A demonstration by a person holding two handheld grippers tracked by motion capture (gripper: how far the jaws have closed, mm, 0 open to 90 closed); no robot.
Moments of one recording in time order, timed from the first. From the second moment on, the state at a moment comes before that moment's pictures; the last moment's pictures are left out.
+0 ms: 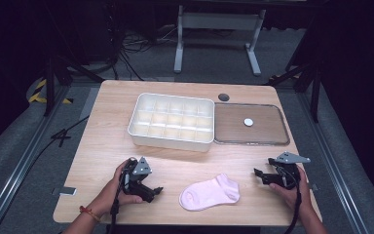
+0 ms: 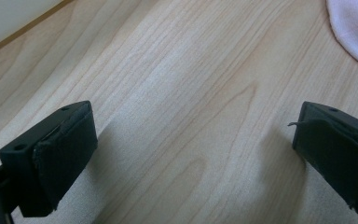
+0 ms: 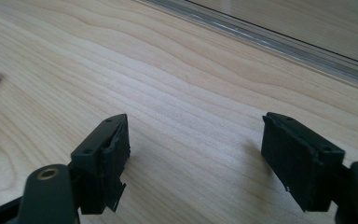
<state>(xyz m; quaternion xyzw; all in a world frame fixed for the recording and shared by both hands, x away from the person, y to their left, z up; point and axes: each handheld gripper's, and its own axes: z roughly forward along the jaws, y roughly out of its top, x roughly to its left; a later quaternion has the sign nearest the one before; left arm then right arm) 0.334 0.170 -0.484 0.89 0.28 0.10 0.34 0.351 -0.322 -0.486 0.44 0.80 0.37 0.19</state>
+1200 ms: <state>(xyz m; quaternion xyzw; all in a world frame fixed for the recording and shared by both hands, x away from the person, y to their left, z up) 0.327 0.158 -0.475 0.89 0.28 0.07 0.36 0.294 -0.200 -0.458 0.21 0.88 0.42 0.10</state>
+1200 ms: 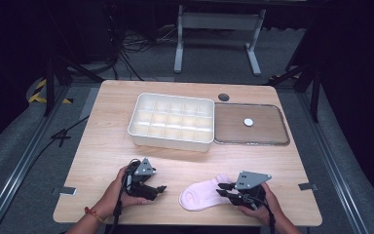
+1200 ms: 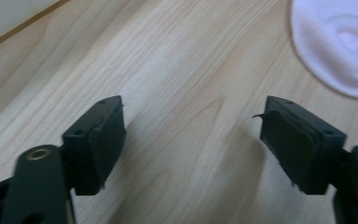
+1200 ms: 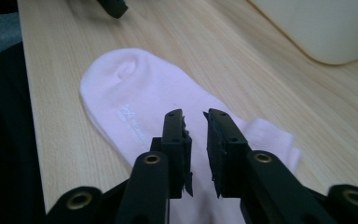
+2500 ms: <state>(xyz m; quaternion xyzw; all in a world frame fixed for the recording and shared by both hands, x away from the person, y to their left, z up) 0.333 0.108 -0.471 0.91 0.26 0.07 0.31 0.294 -0.143 -0.475 0.20 0.90 0.37 0.12</state>
